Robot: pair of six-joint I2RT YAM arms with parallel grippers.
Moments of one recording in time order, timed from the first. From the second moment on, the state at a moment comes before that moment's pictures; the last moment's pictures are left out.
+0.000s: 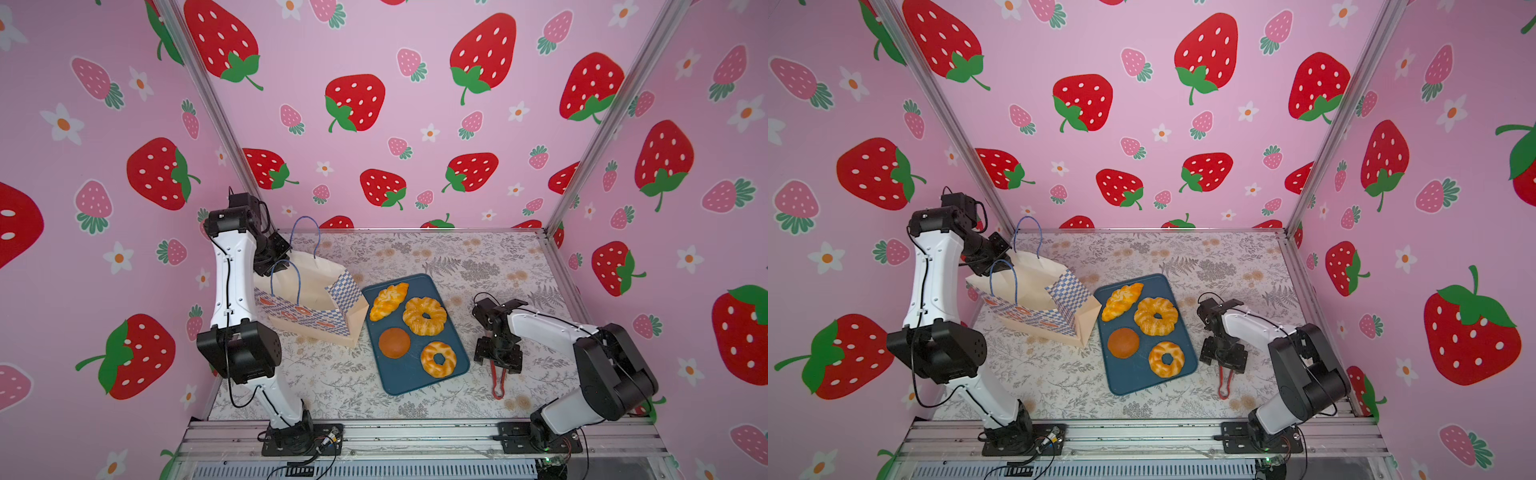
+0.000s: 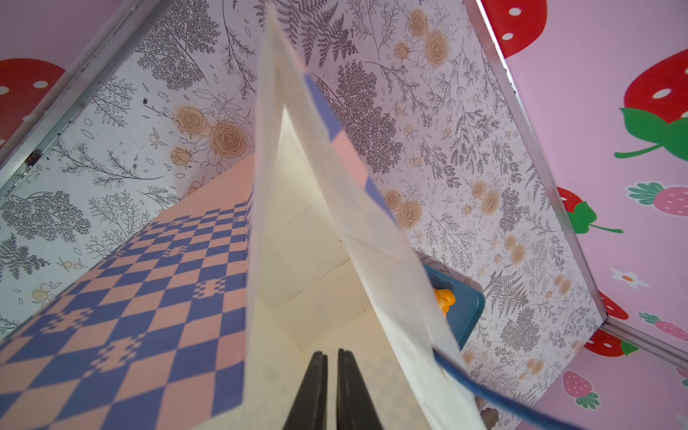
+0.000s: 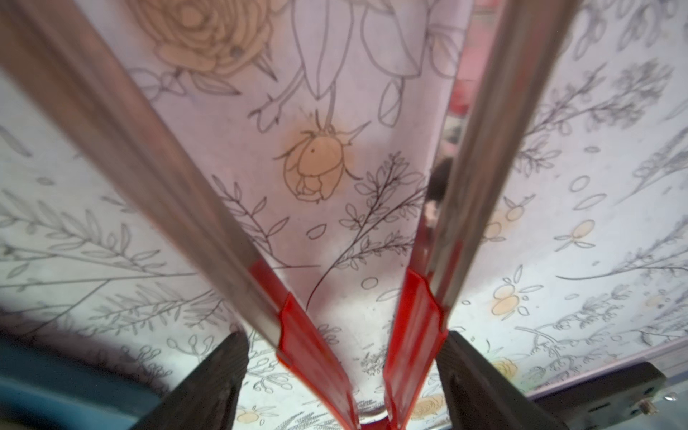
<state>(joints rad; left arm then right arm) 0.25 1.81 2.09 -1.51 0.19 -0.57 0.44 1.53 0.82 -1.06 0.07 0.81</state>
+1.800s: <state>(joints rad) 0.25 1.79 2.09 -1.52 0.19 -0.58 0.78 1.58 1.37 -1.58 -0.33 0.55</state>
